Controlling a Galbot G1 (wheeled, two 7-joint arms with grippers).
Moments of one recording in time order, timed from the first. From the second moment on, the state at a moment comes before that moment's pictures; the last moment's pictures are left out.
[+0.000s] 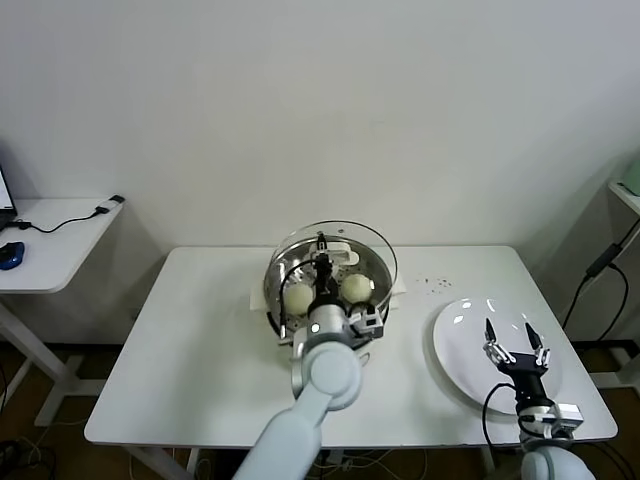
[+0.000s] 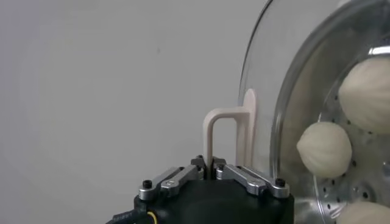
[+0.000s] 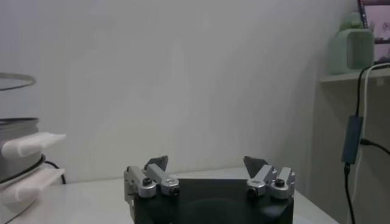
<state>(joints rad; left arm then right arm) 0.89 -1.61 0.09 -1.71 1.66 0.70 0.30 -1.38 1.41 0.83 1.67 0.30 0.13 -0.19</state>
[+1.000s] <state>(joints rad) 0.90 -1.61 0.08 -1.61 1.70 0.70 0.27 -1.38 1.41 0.83 1.66 0.30 0.14 -0.19</state>
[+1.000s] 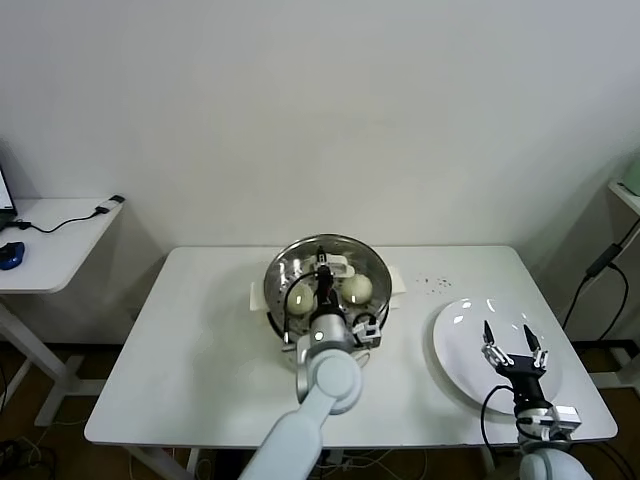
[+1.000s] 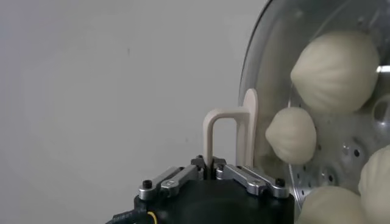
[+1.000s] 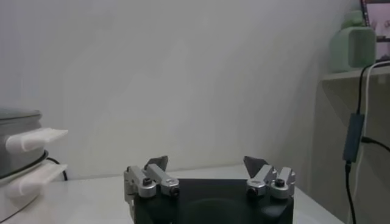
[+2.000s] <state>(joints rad) 0.92 -1.61 0.09 -1.63 1.66 0.69 0.29 -1.38 1.42 0.82 1.66 0.29 0.14 -0.20</state>
